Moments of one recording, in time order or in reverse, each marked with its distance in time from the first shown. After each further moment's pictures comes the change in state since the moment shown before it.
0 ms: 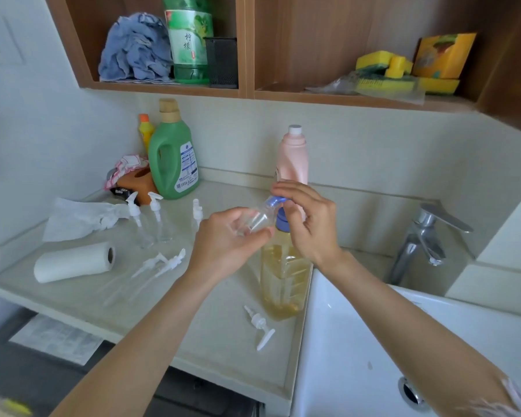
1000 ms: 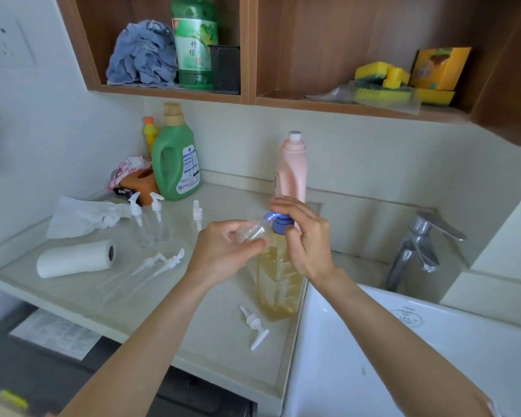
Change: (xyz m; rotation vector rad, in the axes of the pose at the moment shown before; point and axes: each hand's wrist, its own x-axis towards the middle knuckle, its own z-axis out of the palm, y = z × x) left_hand -0.013 0.004 -0.001 -0.074 -0.063 -0.076; right_hand -0.020 -0.004 -0.003 0.025 -0.039 0.021
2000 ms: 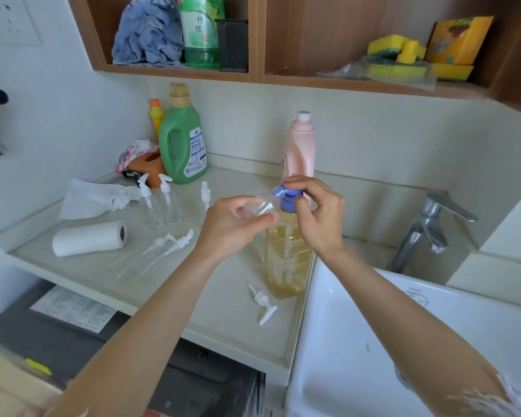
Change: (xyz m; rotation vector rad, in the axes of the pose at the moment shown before) left_hand -0.002 0.002 -0.001 -0.072 0.010 0.014; right_hand 0.005 -0.005 0.002 0.086 0.131 0.098
